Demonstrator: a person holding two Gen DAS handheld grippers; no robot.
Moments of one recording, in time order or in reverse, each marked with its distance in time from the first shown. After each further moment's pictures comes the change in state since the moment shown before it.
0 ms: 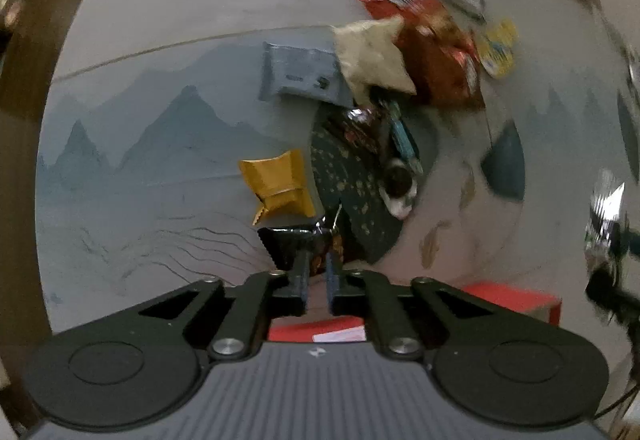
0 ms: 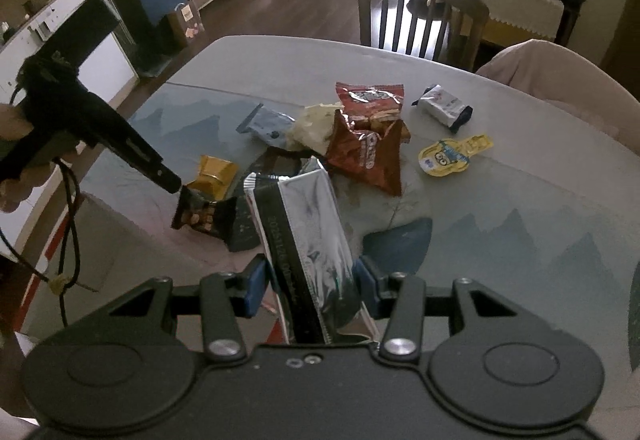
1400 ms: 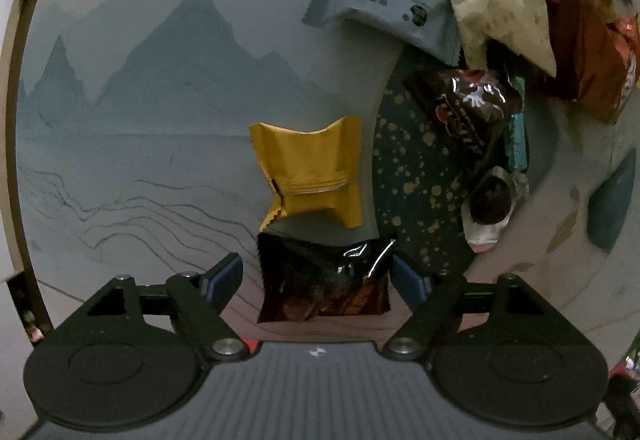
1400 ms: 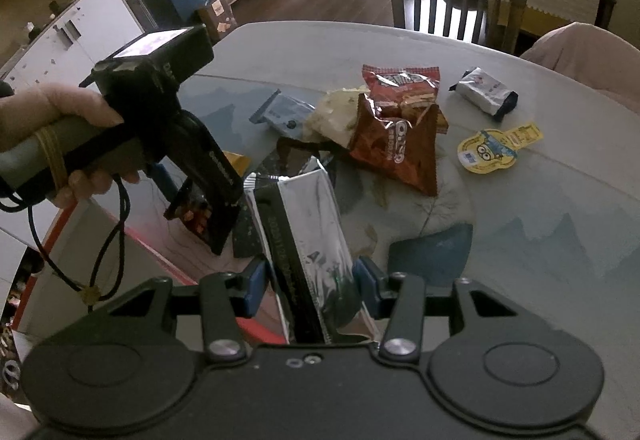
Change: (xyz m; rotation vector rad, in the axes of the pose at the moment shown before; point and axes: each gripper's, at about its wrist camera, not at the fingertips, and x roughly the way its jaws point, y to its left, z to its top) left arm 0.103 0.038 0.042 -0.248 0.320 0.139; right arm 0.053 -0.023 0.007 -0.010 0.023 0.127
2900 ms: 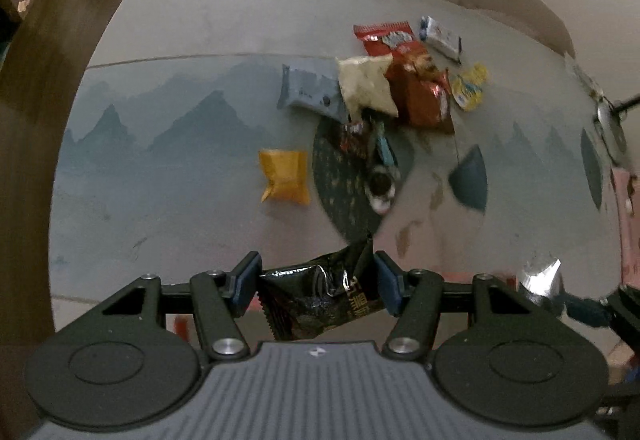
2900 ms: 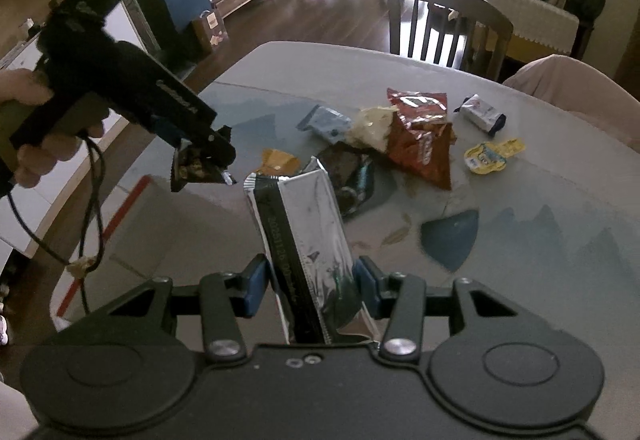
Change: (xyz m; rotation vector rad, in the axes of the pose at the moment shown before) left arm -0.126 0.038 -0.145 0.132 -0.431 -0.254; right arm -0.068 0.099 -0.029 -0.017 -0.057 -0.090
